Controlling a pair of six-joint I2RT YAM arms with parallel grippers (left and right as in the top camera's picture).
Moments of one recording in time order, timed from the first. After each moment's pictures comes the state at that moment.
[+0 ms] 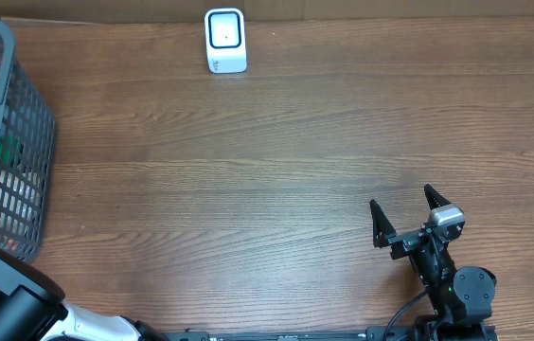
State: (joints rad) left arm 0.88 1.83 1.33 -0.82 -0.34 -0.54; right arm 0.05 0.01 0.03 -0.06 -0.24 0.05
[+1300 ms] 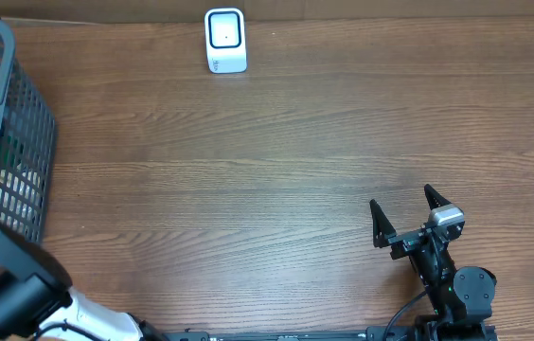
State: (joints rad) left arm 0.70 1.88 1.55 -0.53 0.07 -0.11; right arm 0.05 0.01 0.03 -0.06 -0.24 0.04
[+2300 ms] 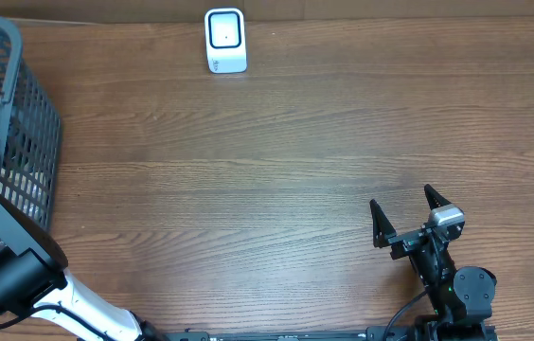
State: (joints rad) left arm 0.64 2.01 1.57 -0.63 -0.01 -0.03; right arm 0.05 0.01 0.03 -0.06 -0.24 0.04
